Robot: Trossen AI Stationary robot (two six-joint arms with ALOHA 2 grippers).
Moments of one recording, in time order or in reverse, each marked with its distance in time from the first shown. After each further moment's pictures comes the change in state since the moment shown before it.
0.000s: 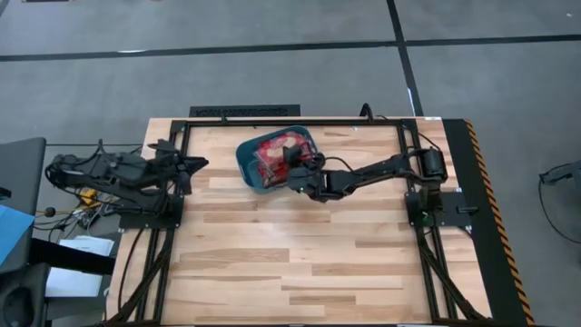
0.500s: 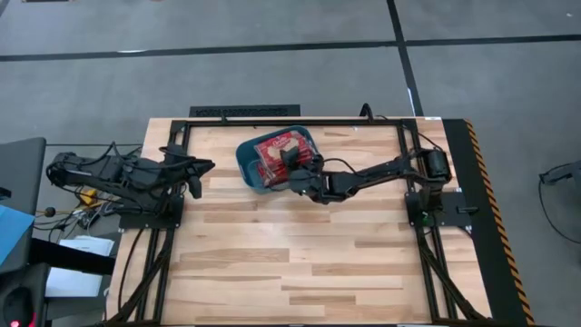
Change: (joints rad) left arm 0.000 0.107 0.000 0.001 -0.020 0.034; right arm 0.011 -0.019 -0.002 -0.006 -0.053 -0.005
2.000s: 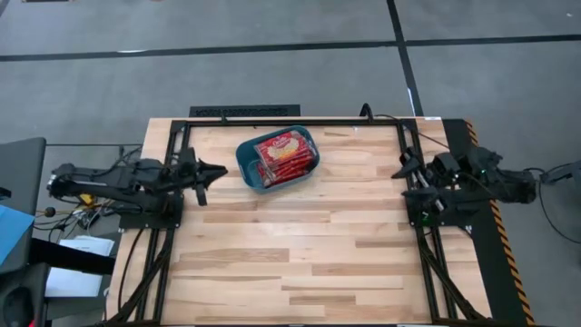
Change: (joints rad) left arm 0.130 -0.077 -0.226 0.446 0.263 0.245; right arm 0.042 -1.677 -0.706 -0.223 -1.146 -1.718
